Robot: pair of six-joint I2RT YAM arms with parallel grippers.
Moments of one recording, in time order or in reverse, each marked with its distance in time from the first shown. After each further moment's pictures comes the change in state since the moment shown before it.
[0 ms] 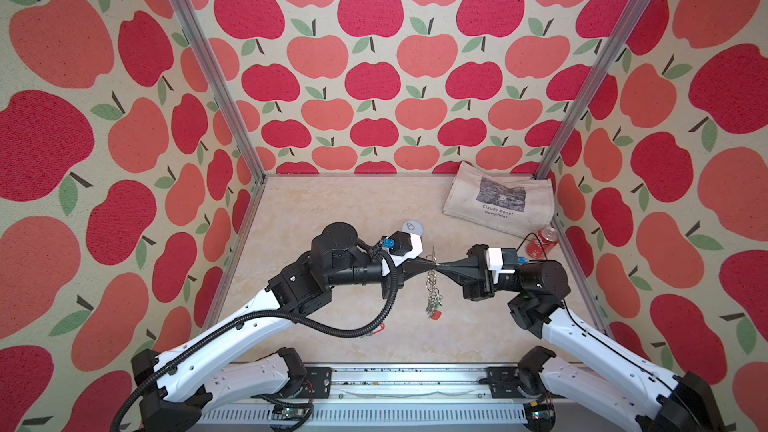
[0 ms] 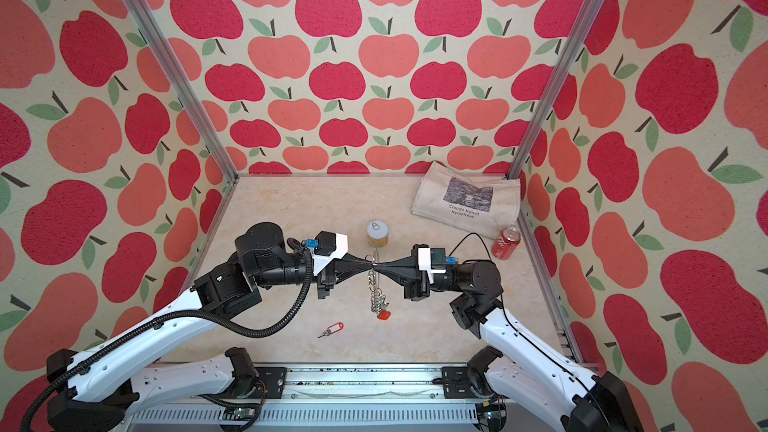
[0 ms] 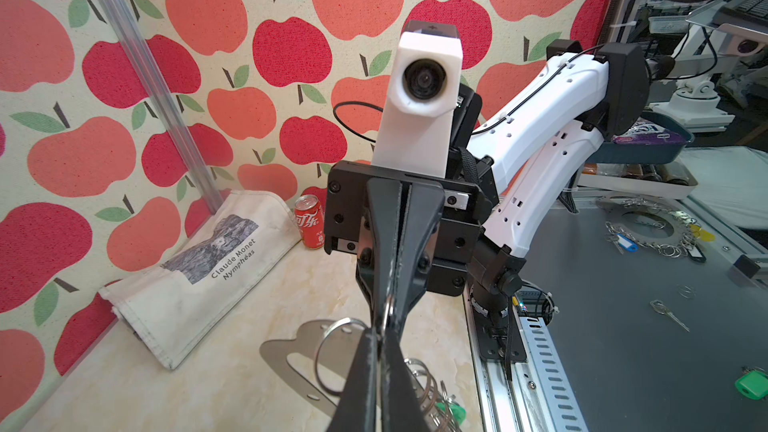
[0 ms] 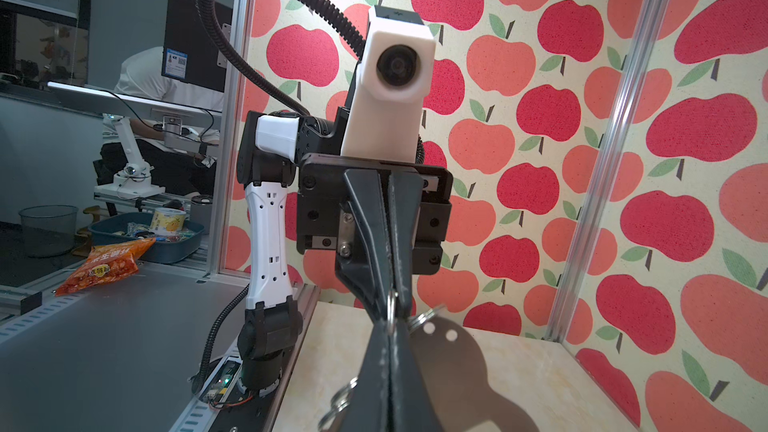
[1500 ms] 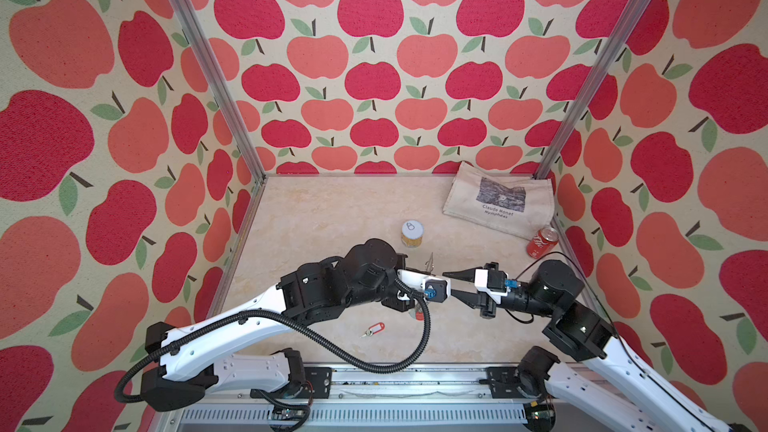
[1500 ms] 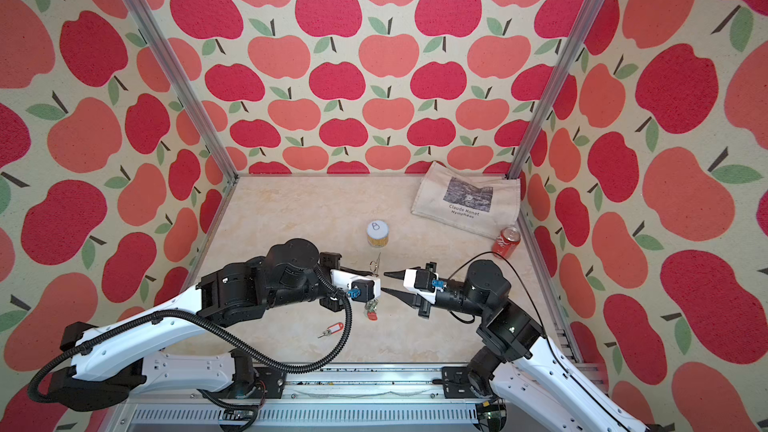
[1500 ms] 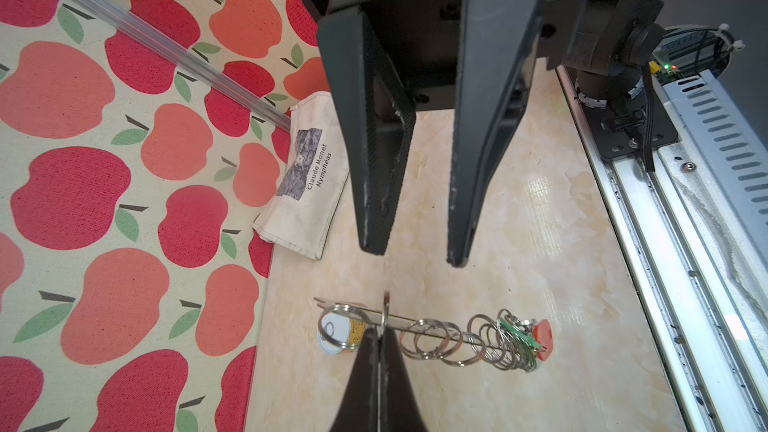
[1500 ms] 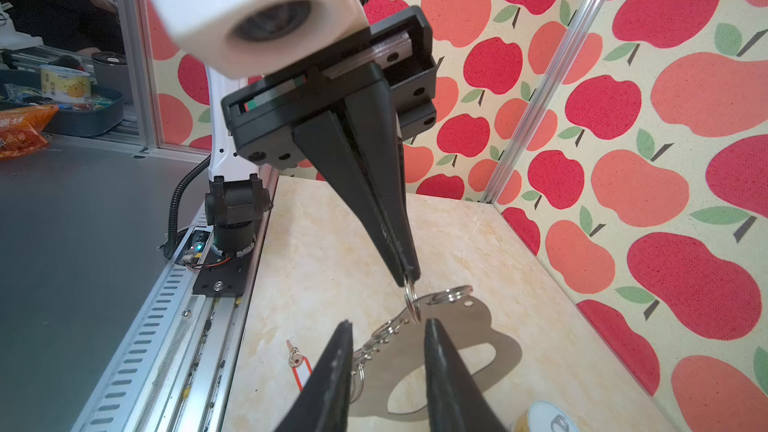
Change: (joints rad) left arm -0.258 0.106 0.209 -0.455 -0.581 0.557; right arm 0.118 -0.296 0.169 -1.058 0.315 -0.543
